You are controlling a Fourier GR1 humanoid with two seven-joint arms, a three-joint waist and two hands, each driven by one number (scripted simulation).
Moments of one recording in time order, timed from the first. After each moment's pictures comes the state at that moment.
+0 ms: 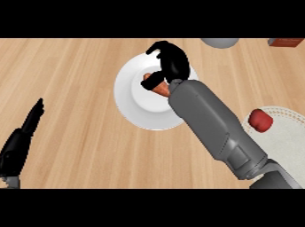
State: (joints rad) left arm 0.04 0.33 0.06 -1.45 -0.16 0.03 -0.16; right arm -1.07 0.00 0.37 -0.62 0.40 -0.40 0.43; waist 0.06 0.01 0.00
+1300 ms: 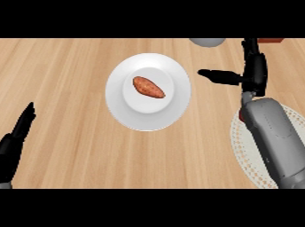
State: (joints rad) left arm 0.08 0.31 0.11 -1.49 -0.16 0.02 -0.13; right arm -0.66 -0.21 0.00 -0.98 -0.02 -0.47 -0.12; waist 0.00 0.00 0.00
